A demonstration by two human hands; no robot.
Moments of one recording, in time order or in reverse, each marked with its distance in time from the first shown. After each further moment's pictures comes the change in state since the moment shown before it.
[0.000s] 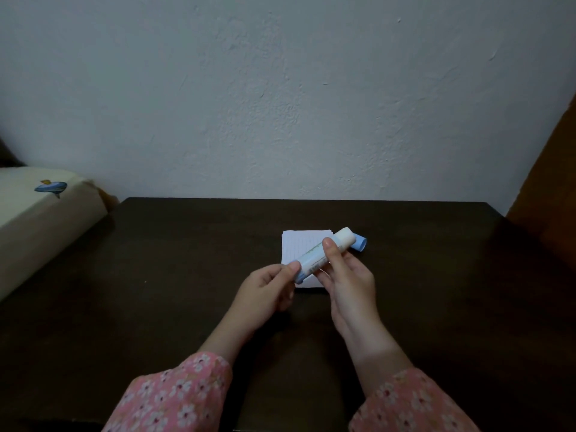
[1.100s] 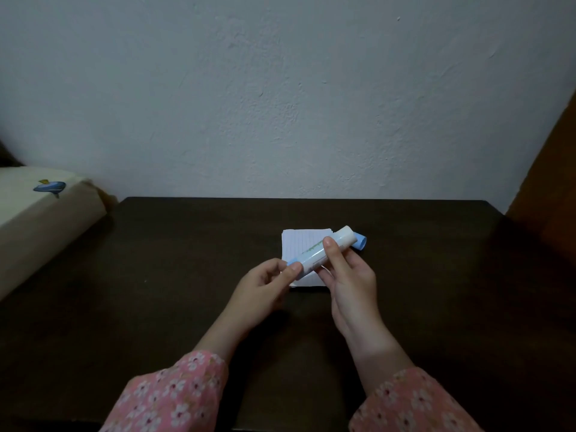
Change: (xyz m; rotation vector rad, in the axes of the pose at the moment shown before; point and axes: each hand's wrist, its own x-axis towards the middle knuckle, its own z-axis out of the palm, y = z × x) left_hand 0.000 0.001 -0.007 0.106 -0.002 -0.017; right_hand 0.000 0.001 0.000 0.010 -0.014 -0.045
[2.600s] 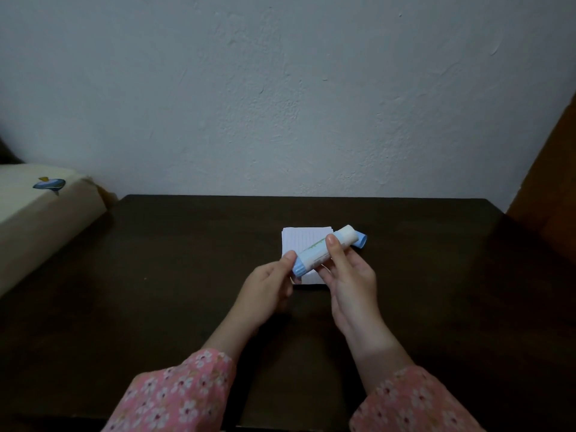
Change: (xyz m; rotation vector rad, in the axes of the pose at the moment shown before) left_hand 0.002 0.001 0.010 -0.015 0.057 -0.031; right_hand 0.000 0.000 -0.001 0.046 -0.004 0.002
